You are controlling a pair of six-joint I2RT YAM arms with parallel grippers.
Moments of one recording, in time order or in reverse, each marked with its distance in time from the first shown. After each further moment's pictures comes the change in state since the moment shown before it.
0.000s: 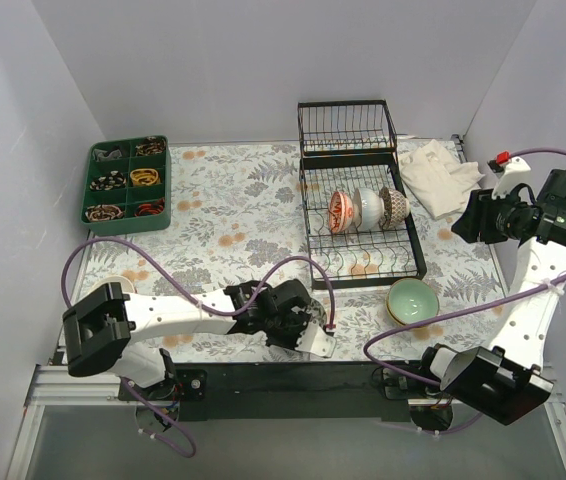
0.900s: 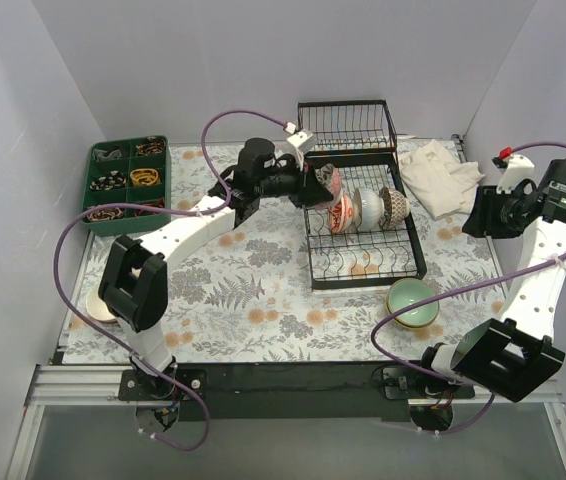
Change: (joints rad) left arm 0.592 0.307 0.616 0.463 0.354 -0.882; right arm 0.000 0.133 0.070 -0.026 0.154 0.023
